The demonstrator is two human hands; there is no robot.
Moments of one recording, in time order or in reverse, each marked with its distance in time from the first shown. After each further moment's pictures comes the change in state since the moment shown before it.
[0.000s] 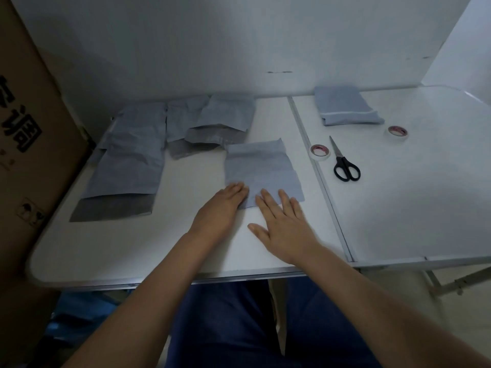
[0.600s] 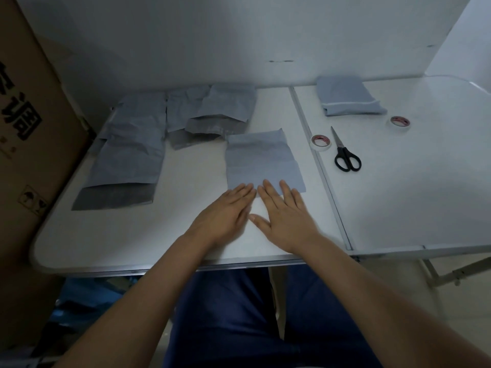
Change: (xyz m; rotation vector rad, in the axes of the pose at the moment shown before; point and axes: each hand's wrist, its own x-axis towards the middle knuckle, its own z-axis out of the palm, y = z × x) left_hand -0.024 0.009 0.010 0.038 -0.022 0.146; right_hand -0.003 0.002 0.001 0.027 0.009 0.002
